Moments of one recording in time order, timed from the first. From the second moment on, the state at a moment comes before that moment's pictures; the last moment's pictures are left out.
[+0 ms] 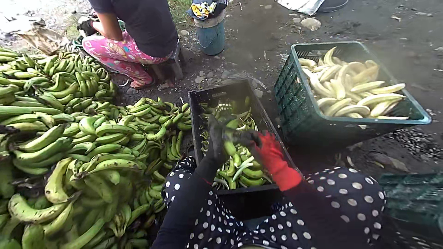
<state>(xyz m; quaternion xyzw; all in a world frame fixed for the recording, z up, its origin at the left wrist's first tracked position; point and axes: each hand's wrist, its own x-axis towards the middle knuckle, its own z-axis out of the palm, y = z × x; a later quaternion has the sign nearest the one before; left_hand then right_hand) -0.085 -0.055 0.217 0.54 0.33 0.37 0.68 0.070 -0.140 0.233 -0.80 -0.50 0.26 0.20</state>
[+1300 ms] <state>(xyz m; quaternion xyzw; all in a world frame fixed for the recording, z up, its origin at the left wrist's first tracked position) -0.105 -0.047 0.235 0.69 0.37 0.39 0.48 0.068 -0.118 0.233 -0.77 -0.52 0.32 0.20</state>
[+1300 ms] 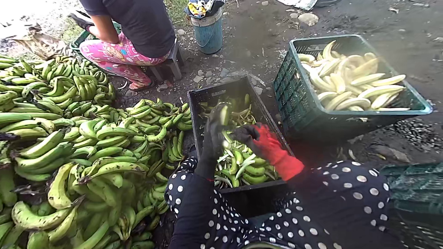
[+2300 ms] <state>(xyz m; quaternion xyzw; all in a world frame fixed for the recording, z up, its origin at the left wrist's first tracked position) -0.087 -0.045 0.240 0.61 0.39 0.27 0.63 0.077 -0.107 0.248 -0.82 -0.44 0.24 0.27</state>
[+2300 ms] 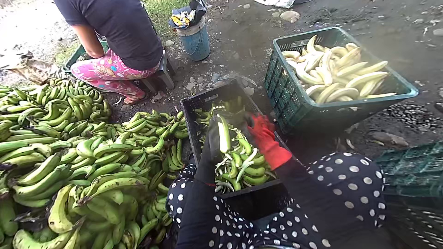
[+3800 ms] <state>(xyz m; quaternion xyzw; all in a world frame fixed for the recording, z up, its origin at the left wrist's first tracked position) -0.101 -0.063 0.211 0.54 0.61 0.41 0.40 0.005 -0.133 0.210 -0.80 -0.47 0.21 0.29</state>
